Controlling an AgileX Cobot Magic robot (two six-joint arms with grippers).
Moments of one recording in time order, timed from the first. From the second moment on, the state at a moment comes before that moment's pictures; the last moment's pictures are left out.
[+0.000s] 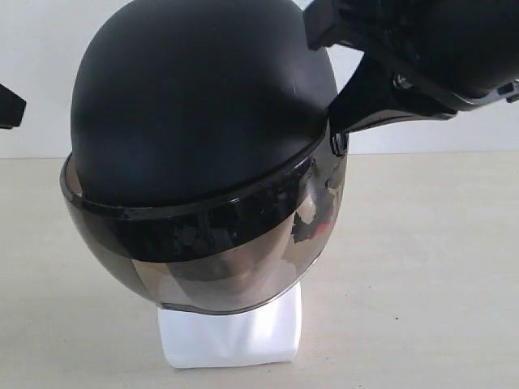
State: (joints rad) left arm 0.02 1.17 -1.19 -0.67 1.15 0.52; right arm 0.64 1.19 -1.27 0.18 0.91 0.27
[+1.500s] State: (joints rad) left arm -0.02 1.32 -1.20 -0.88 1.18 0.64; right arm 0.62 1.30 -1.32 -0.01 0.82 0.29
